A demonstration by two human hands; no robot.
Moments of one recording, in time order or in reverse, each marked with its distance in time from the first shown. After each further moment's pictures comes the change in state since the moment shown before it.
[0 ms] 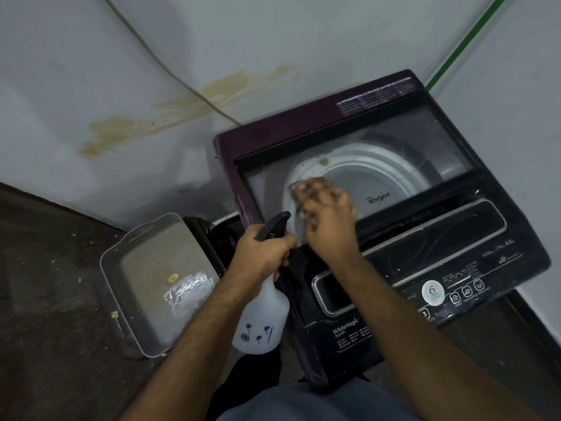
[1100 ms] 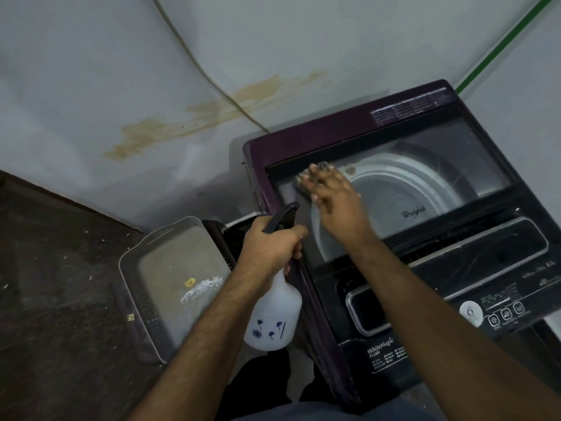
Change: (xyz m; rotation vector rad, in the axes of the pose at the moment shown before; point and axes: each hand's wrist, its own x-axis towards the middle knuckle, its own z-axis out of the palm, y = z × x) left_hand 0.017 0.018 -0.044 -0.102 0.063 -0.020; right_hand 0.068 -0.016 0.021 0.091 -0.001 -0.184
